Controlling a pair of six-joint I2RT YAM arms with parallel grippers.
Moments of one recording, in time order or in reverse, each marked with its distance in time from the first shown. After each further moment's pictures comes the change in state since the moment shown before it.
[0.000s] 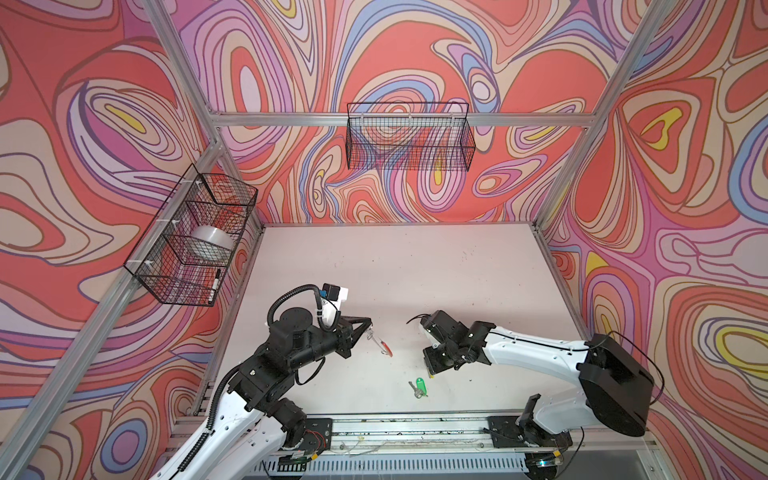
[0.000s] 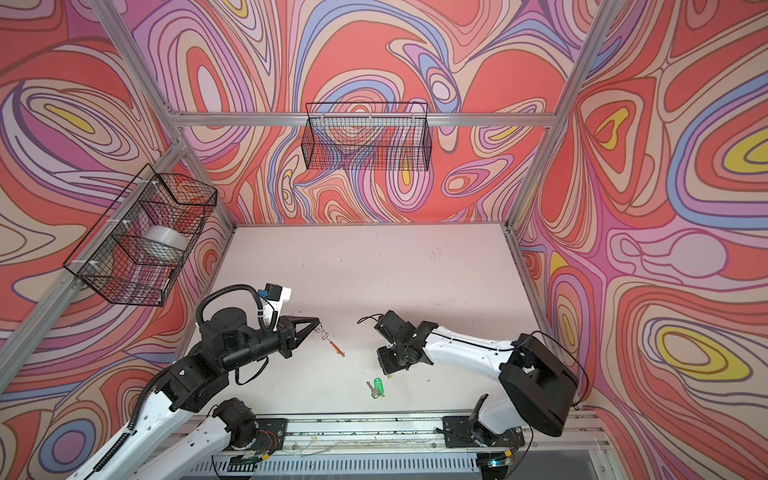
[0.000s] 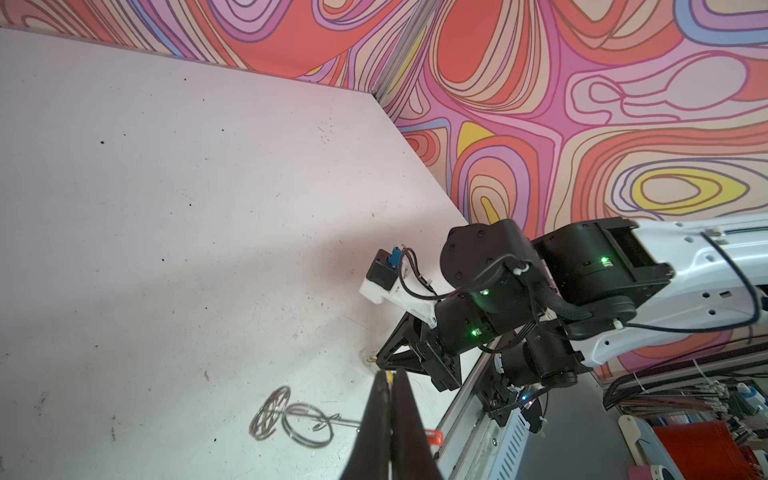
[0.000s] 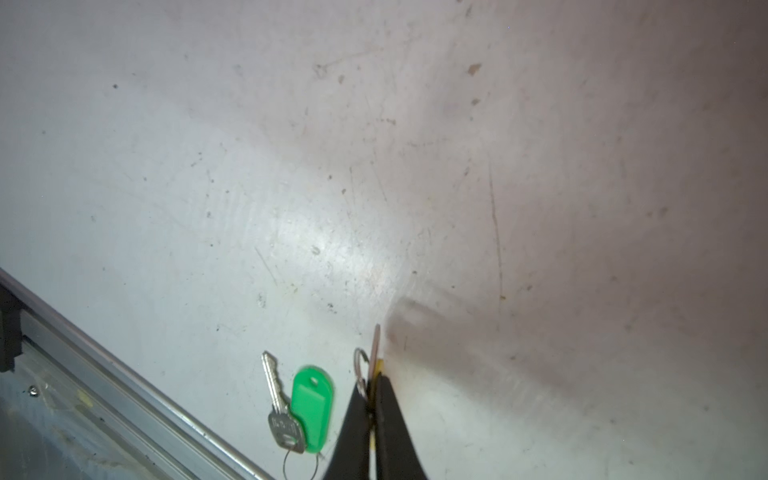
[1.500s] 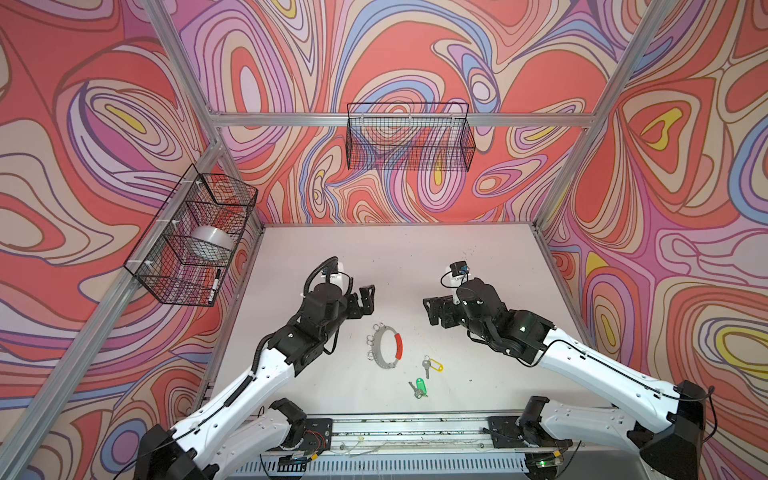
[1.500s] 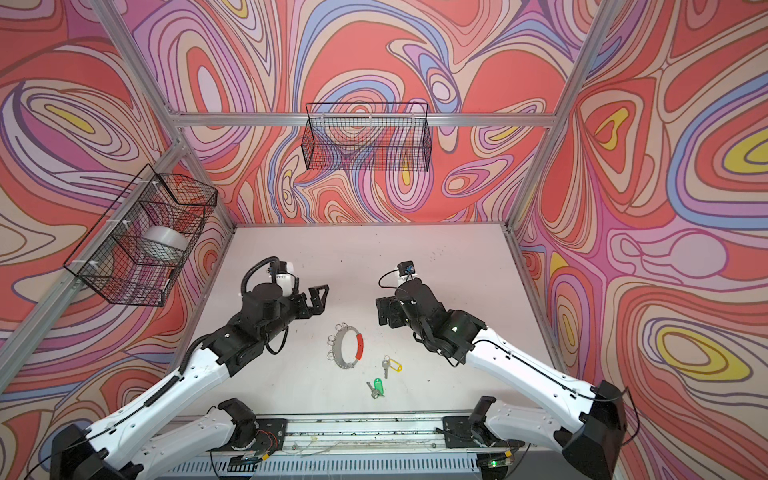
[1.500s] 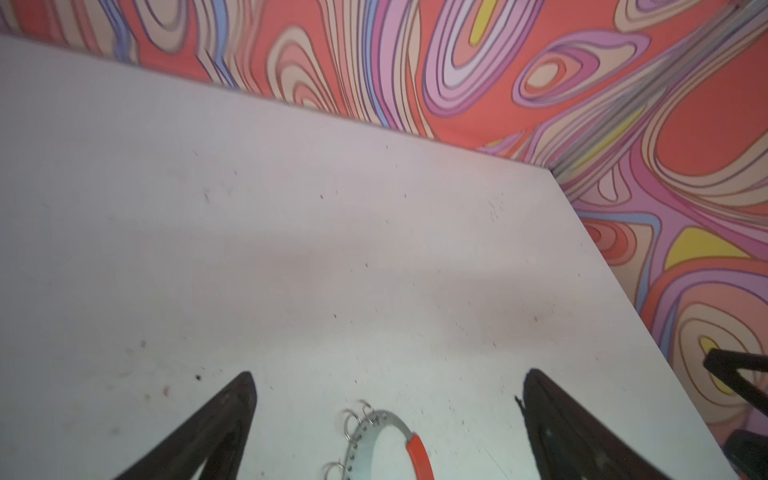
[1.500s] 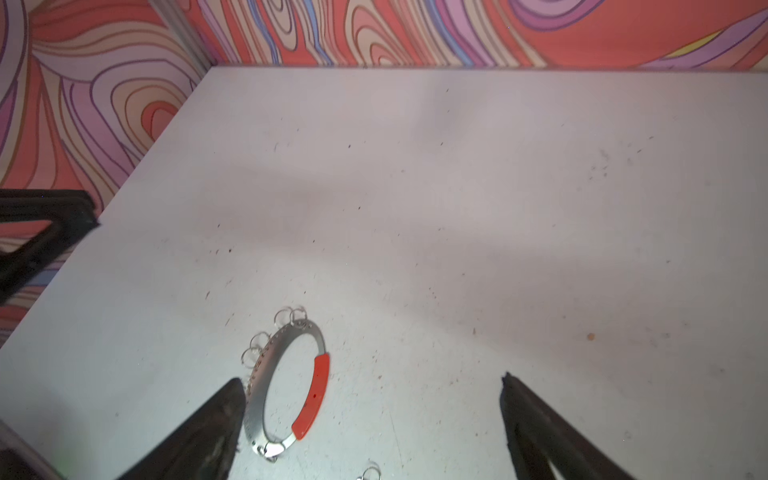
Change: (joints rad) left arm 0.019 0.298 0.062 0.213 -0.594 0.032; right arm -0.030 -0.378 0.198 0.043 0.497 -0.109
